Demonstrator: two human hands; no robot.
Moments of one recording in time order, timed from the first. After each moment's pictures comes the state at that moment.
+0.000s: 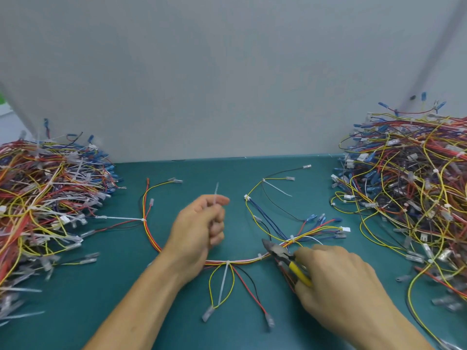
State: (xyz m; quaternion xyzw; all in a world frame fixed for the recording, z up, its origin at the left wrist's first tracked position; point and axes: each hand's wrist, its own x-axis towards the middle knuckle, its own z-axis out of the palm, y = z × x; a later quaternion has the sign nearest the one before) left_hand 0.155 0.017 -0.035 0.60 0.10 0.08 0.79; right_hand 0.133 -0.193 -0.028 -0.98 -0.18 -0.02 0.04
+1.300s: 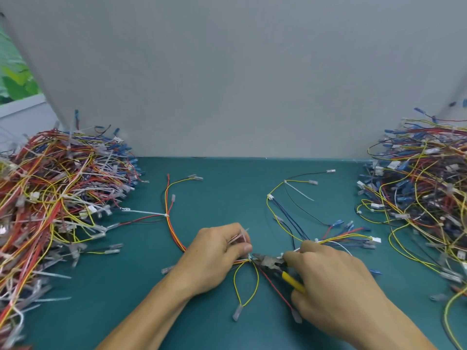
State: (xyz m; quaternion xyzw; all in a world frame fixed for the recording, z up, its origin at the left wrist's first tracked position) left_hand 0.132 0.046 -0.056 0.91 -0.03 0.05 0.41; right_hand 0.142 -0.156 -0.016 -0.96 -0.28 0.05 -0.02
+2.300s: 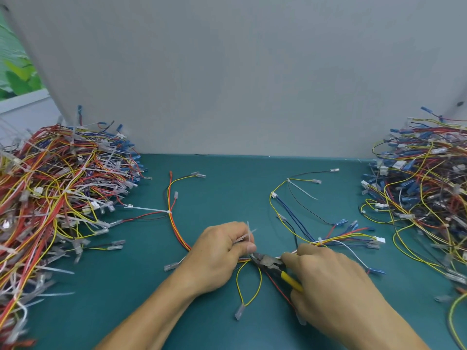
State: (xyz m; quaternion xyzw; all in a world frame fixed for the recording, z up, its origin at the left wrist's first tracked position) left_hand 0.131 0.043 -0.057 0.90 -0.04 0.06 0.42; right_hand 0.141 -0.152 -0.027 -0.96 -0.28 0.04 -0.02
